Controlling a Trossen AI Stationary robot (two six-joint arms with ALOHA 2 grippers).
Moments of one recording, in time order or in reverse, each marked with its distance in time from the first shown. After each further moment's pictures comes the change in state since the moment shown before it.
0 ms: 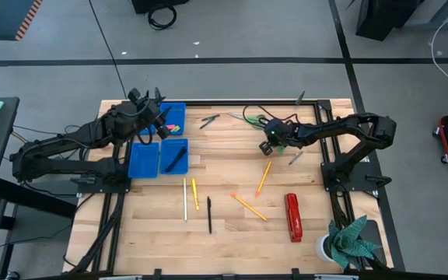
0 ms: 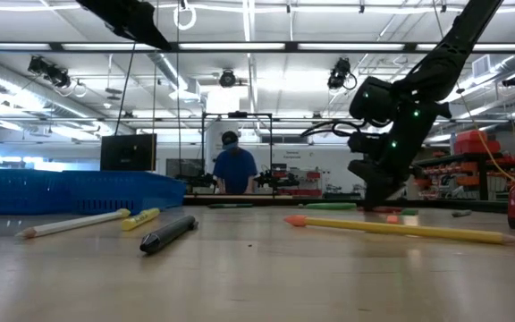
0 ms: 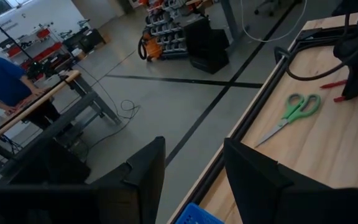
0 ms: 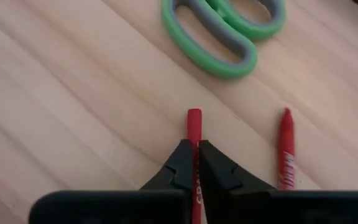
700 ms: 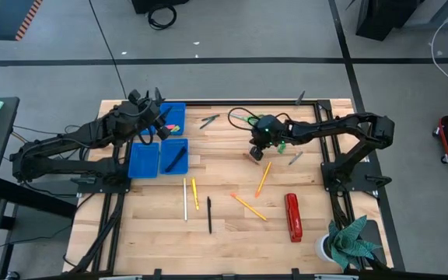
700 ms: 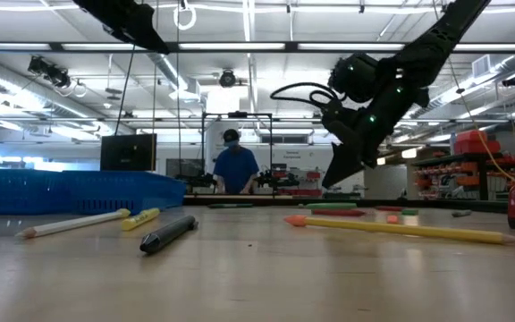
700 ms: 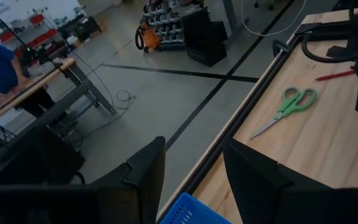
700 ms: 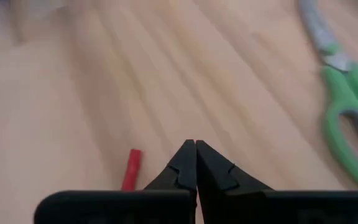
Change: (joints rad) left arm 0.000 0.003 0.000 -0.044 0.000 -0.059; right arm 0.079 0.004 0.143 0.043 -0.309 -0.154
